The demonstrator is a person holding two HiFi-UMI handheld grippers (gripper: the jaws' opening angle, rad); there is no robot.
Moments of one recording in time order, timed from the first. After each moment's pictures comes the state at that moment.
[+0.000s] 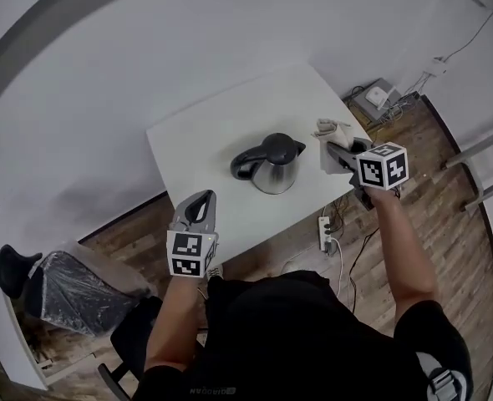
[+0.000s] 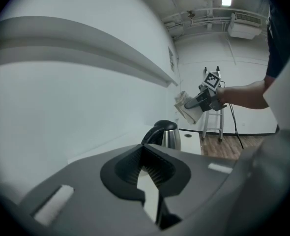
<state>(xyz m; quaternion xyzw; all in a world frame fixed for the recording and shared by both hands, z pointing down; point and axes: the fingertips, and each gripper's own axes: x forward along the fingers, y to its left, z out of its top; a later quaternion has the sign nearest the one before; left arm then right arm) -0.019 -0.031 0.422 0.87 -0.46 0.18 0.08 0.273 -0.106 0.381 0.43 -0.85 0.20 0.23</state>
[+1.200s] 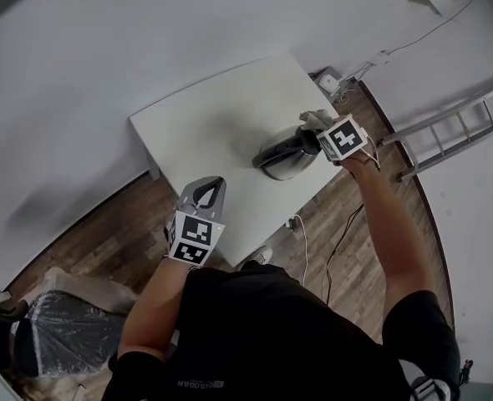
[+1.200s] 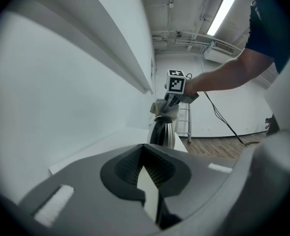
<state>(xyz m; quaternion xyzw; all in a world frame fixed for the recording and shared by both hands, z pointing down) -0.117 -0.067 0.461 0.95 -0.28 0.14 0.08 0.162 -0.144 0.409 0.50 -0.61 0.14 0.60</state>
